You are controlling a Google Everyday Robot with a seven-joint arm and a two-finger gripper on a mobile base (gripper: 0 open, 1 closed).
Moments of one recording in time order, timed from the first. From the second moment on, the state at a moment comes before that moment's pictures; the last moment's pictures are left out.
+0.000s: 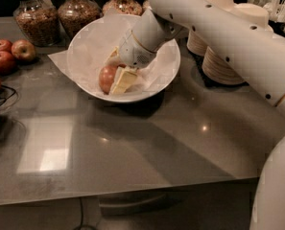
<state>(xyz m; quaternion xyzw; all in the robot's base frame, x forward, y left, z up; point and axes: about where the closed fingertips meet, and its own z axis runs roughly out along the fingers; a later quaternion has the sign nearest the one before) 0.605 0.067 0.860 -0.76 0.56 0.18 0.27</state>
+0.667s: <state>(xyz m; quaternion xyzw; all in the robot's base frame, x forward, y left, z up) 0.605 0.067 0.860 -0.76 0.56 0.18 0.27</state>
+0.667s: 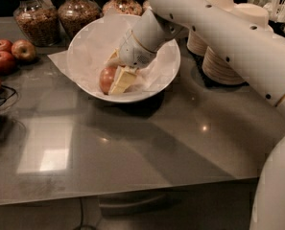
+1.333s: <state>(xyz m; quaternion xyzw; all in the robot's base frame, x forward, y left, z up) 0.605 0.067 0.860 -0.76 0.56 0.18 0.27</state>
